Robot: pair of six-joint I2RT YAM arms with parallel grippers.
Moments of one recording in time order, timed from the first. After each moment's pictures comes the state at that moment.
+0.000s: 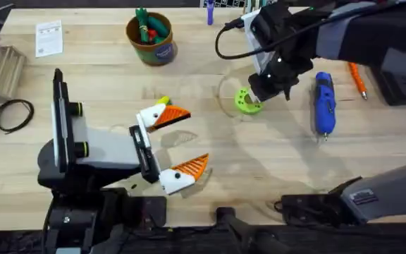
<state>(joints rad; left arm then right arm) 0.02 0.01 0.01 -0.13 1.20 0.03 0.43 1.70 1.18 -0.92 0.10 0.03</state>
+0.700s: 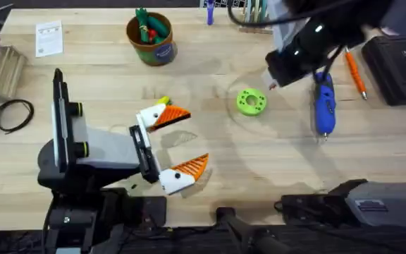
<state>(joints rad) 0.02 0.01 0.01 -0.13 1.20 0.03 0.44 1.53 1.36 -1.19 0.10 0.03</state>
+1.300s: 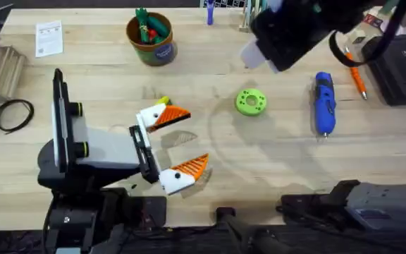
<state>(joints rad) 0.02 0.01 0.01 -0.13 1.20 0.03 0.73 1.51 1.81 -1.45 0.10 0.03</state>
